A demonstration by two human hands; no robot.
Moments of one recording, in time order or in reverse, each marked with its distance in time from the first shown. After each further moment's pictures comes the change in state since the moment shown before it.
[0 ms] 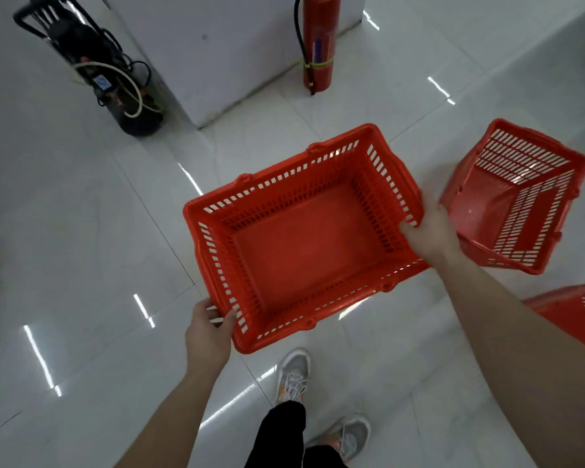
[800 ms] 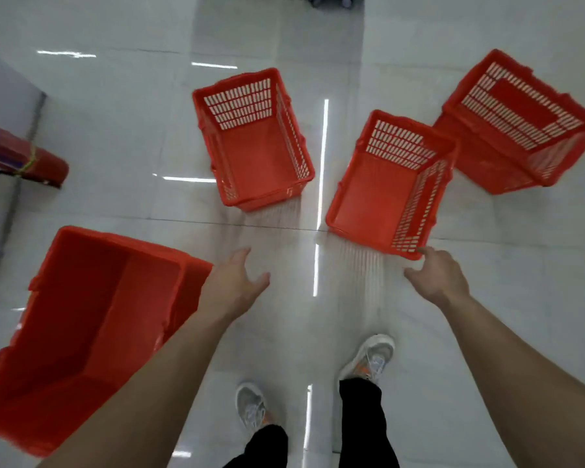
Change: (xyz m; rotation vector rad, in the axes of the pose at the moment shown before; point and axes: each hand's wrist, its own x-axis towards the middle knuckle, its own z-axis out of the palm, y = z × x) left_hand -0.194 0.229 0.332 0.900 -0.671 1.018; right_hand -0.282 0.385 -0.137 0.140 0.157 0.924
